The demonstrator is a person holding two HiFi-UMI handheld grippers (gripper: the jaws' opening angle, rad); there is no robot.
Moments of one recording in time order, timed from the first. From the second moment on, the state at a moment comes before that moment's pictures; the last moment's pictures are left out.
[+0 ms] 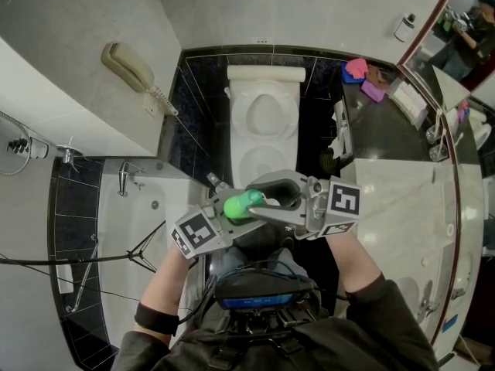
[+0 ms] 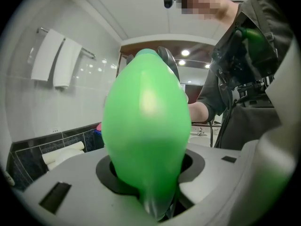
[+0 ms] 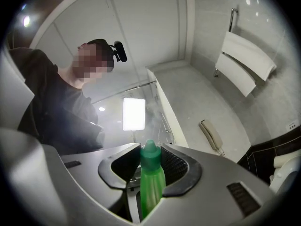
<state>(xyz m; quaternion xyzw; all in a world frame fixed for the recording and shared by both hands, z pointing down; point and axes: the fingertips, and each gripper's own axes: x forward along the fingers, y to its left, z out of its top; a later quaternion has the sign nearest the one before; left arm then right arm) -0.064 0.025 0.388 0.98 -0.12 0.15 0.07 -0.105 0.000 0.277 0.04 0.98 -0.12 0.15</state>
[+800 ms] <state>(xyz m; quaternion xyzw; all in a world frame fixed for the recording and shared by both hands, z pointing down) -0.093 -0.052 0.384 0.89 -0.41 0.17 -0.07 -0.105 -0.051 0.292 -0.16 0.94 -0.29 0.11</state>
